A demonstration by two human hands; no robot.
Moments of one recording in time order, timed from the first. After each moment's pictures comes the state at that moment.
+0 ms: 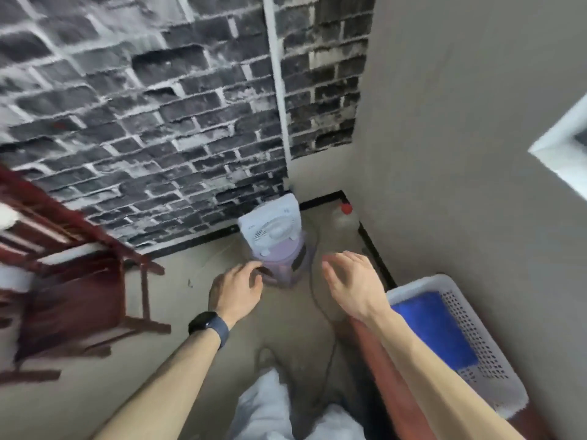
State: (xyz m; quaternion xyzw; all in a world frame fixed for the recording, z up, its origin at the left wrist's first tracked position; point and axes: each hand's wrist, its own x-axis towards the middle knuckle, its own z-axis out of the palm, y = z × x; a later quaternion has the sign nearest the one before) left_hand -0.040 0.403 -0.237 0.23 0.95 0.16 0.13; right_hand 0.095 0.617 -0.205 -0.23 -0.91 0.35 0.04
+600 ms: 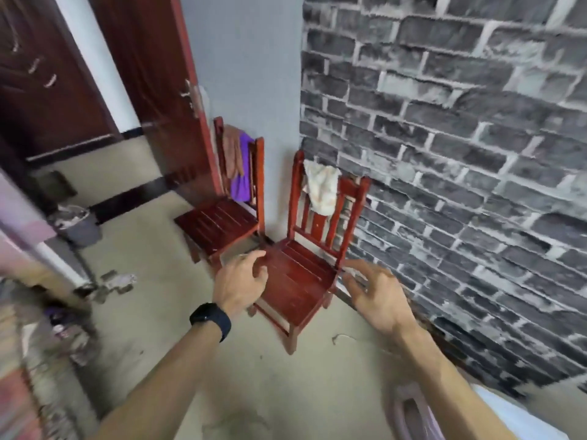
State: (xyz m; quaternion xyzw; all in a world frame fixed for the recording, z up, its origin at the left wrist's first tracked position) left_hand -0.084 -0.109 -0.114 -0.27 0.93 0.25 -0.11; right_hand -0.176 0.150 -0.063 0.29 -0.90 0.33 -0.04
